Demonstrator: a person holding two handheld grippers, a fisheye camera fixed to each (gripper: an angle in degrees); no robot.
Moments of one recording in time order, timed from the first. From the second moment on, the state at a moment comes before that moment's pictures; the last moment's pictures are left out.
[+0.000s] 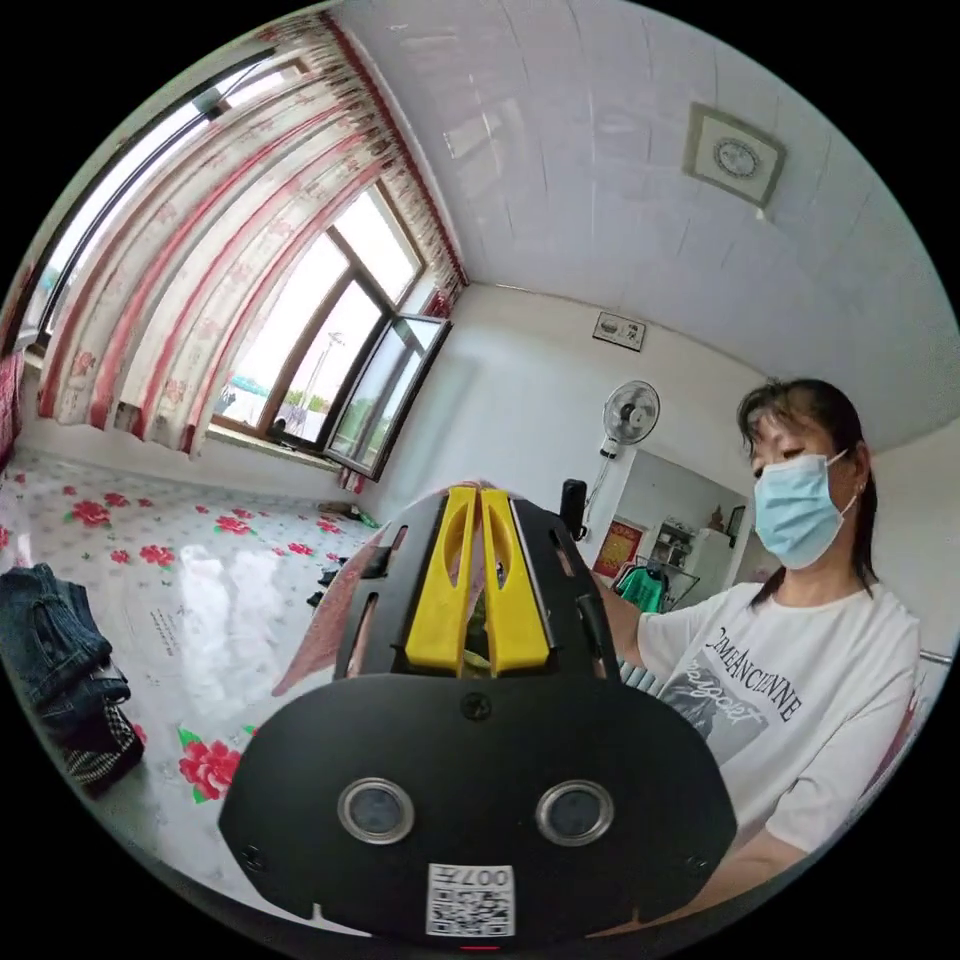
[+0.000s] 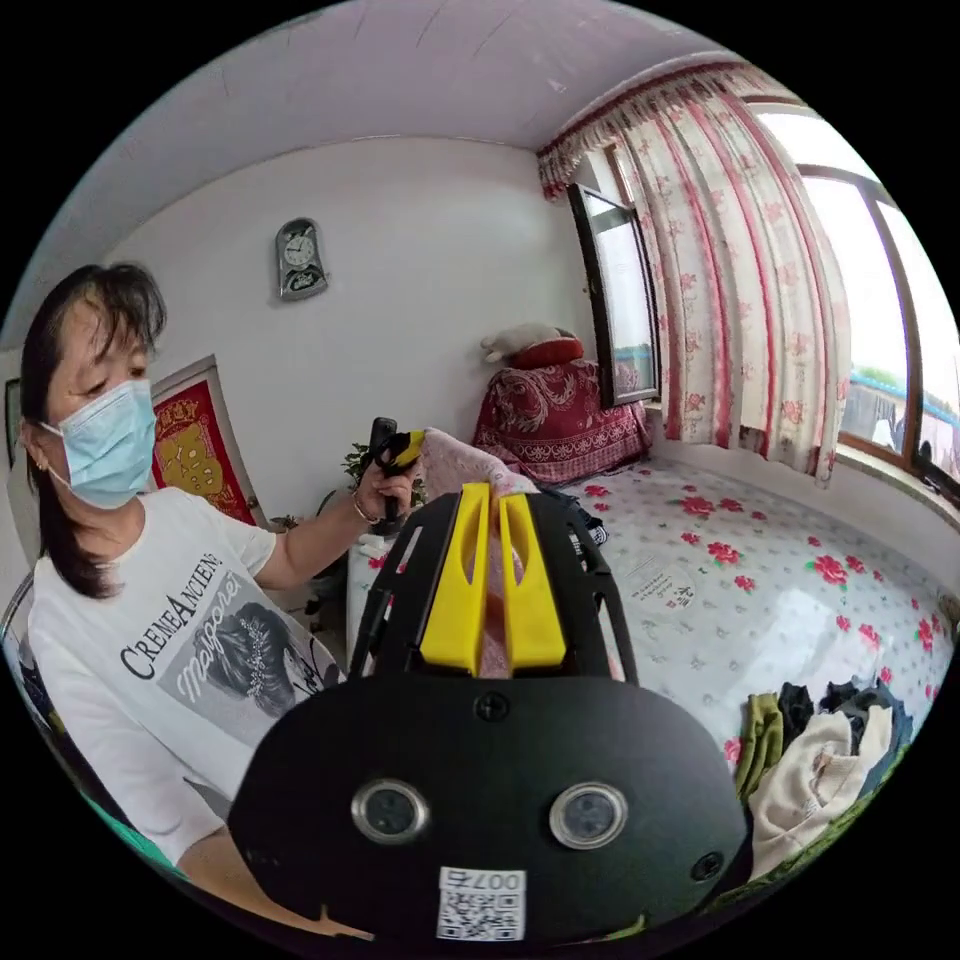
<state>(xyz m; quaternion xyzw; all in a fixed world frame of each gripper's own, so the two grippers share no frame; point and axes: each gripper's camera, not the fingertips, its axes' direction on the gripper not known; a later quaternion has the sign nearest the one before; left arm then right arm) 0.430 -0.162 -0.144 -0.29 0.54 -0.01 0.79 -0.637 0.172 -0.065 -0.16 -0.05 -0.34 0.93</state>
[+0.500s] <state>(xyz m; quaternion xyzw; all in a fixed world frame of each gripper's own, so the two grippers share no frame) 0.327 0.226 -0.357 -0.68 0.30 -0.05 0.67 -0.436 0.504 0.043 -0.50 0.03 -0.05 0.86</state>
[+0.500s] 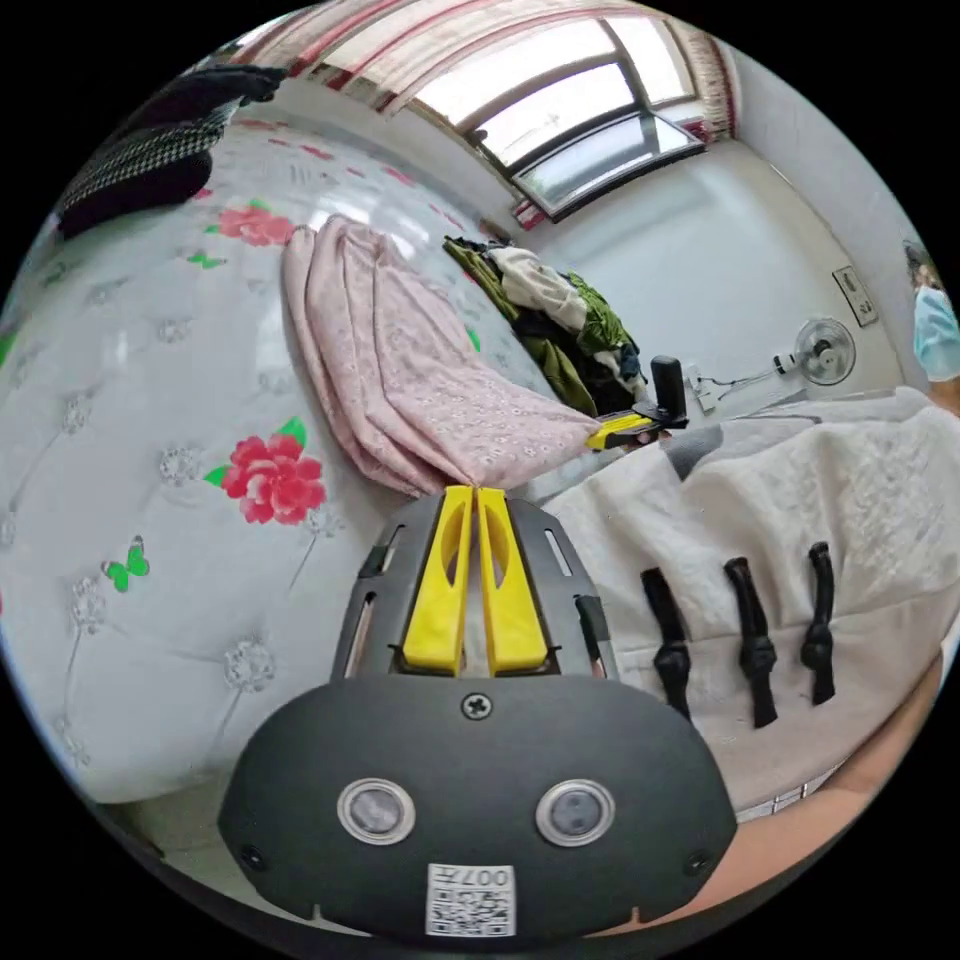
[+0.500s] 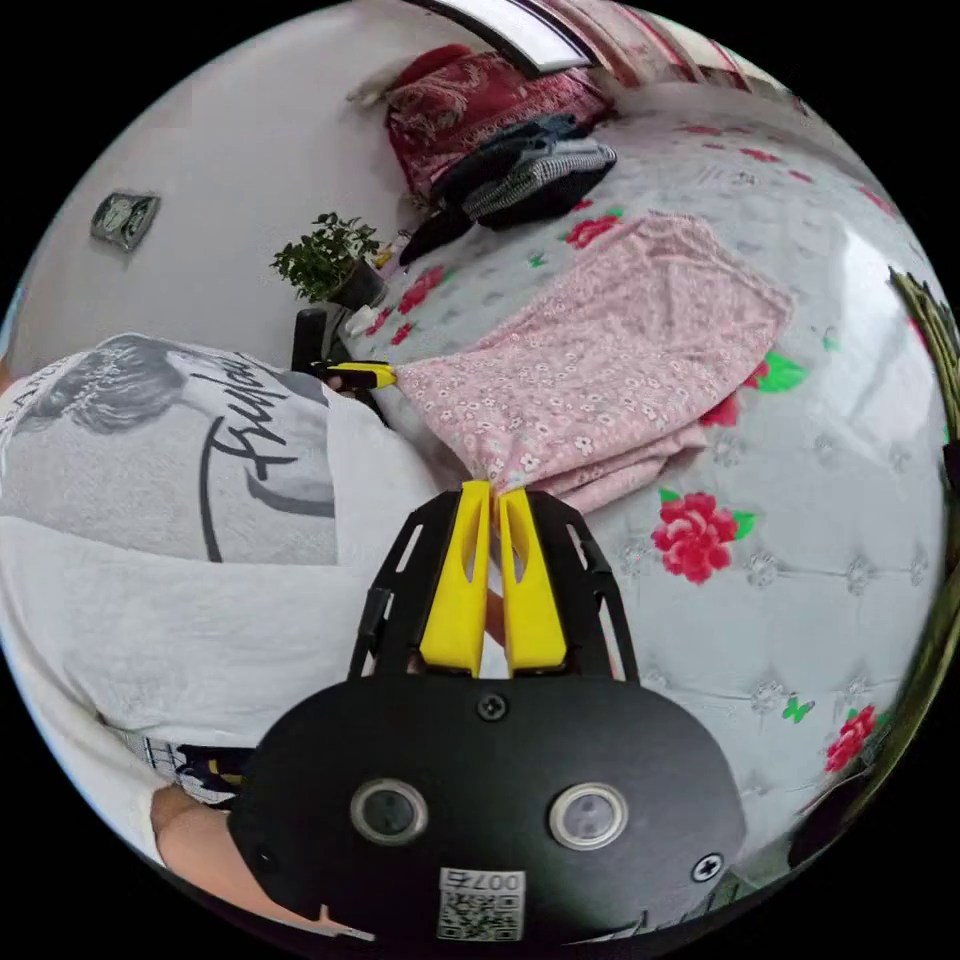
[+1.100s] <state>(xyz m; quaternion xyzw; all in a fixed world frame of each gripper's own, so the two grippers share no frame) 0.367 0.171 -0.072 -0.56 0.31 -0.12 0.76 -0.371 0.286 0.095 -0.32 0.01 -0.03 0.95</state>
